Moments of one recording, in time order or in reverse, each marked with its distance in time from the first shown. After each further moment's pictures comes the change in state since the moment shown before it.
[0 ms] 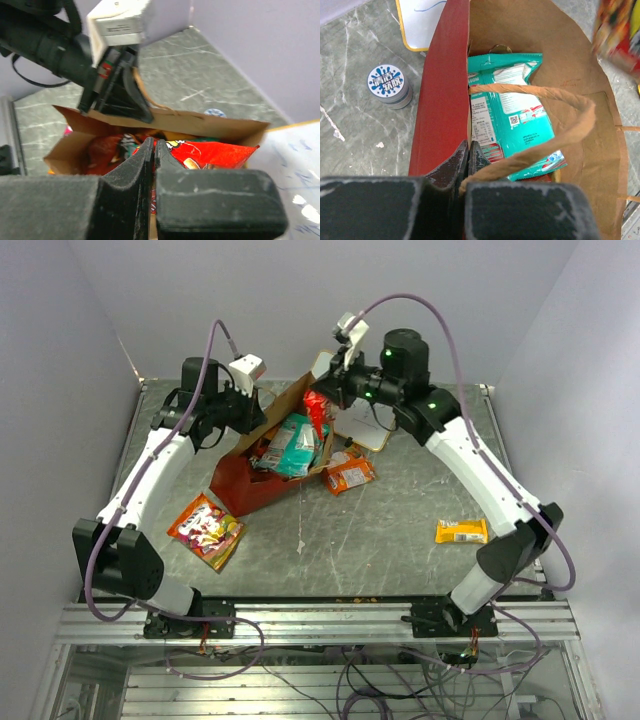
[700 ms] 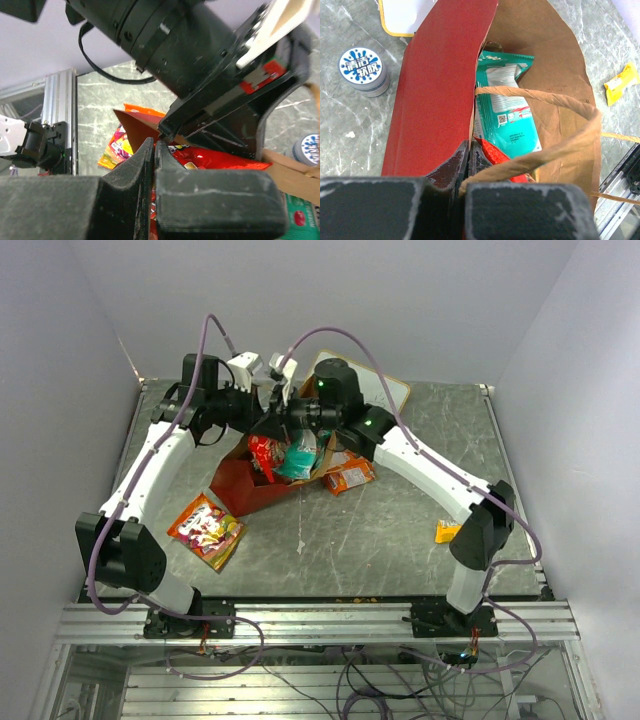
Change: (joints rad) left arm 0.011 0.038 0.054 -0.071 0.048 -0.110; right arm 0.200 0.170 -0.019 0.141 -0.126 0.092
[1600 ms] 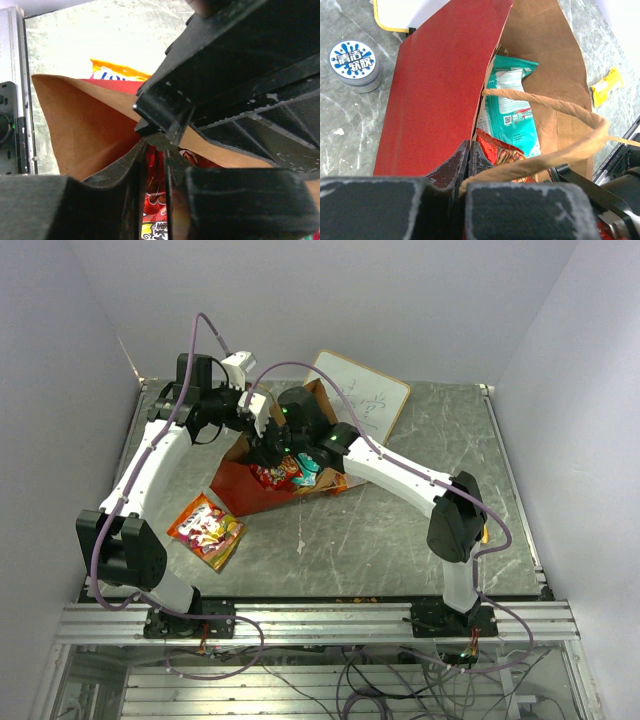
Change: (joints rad) left arm 0.045 0.016 0.000 0.000 0.069 -0.033; right arm 0.079 0.143 -0.013 -0.078 0.147 -0.167
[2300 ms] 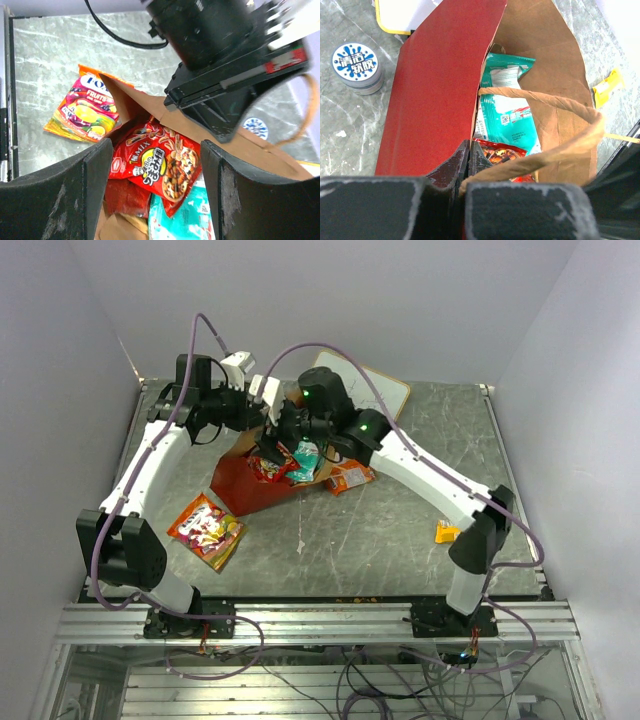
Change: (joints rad) left arm 0.006 0.000 -0.014 0.022 0.003 0.002; right arm -0.004 -0.147 0.087 -0.165 0.062 -0.183
